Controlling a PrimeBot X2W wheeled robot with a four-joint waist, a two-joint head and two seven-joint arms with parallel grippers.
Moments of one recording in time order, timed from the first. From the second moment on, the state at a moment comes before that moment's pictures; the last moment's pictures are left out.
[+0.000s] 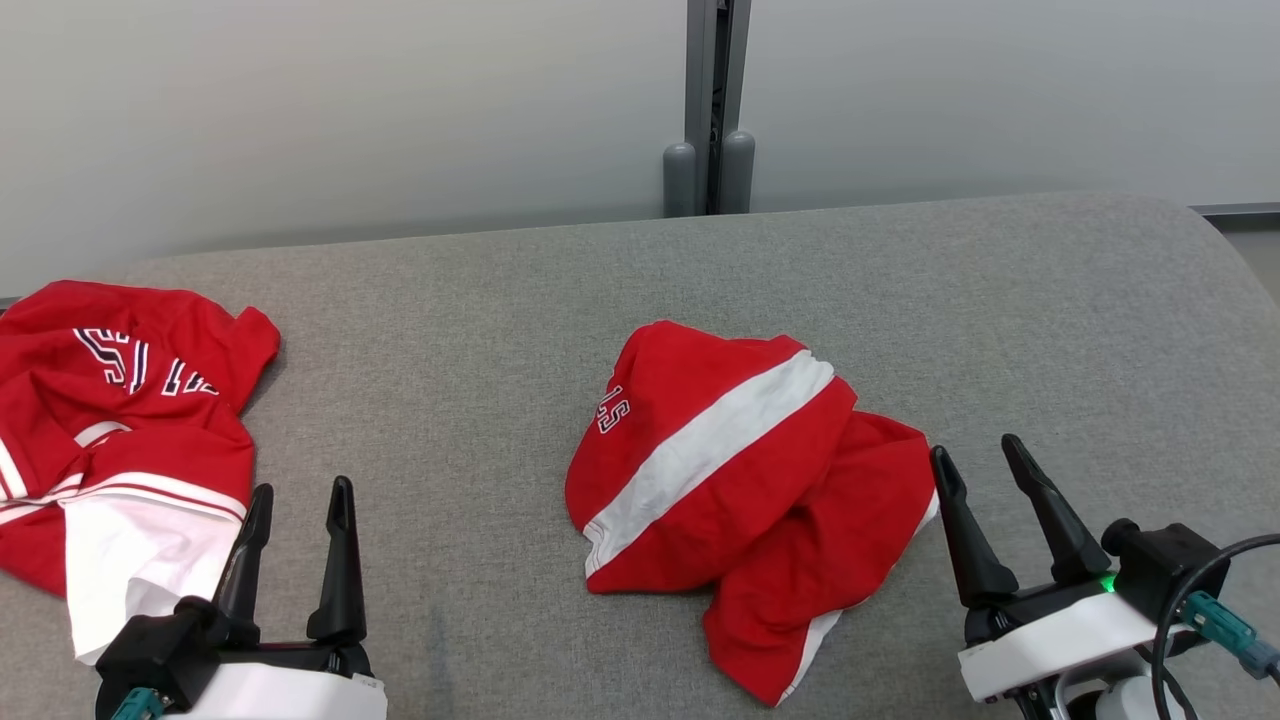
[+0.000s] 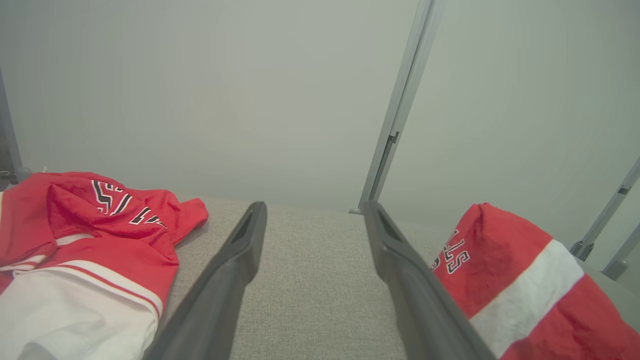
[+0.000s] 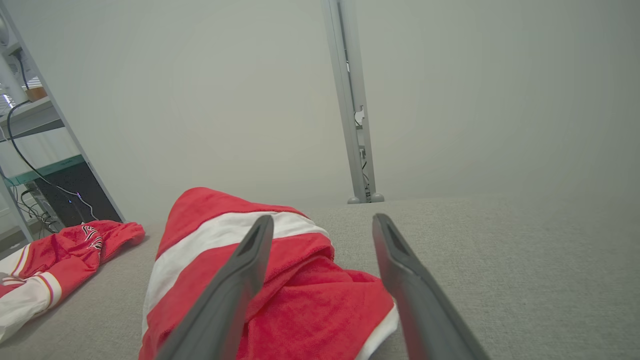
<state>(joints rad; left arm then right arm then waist) 0.04 0.05 0.03 0.11 -0.31 -0.09 -0.26 -0.10 -0.13 0.21 0.20 0.37 0.13 -0.26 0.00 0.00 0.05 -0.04</state>
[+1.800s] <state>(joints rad) -0.03 0.05 -0.04 0.18 -0.38 -0.10 -0.26 -0.52 -0.20 0.63 0.50 0.89 0.13 0.05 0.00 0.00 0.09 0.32</state>
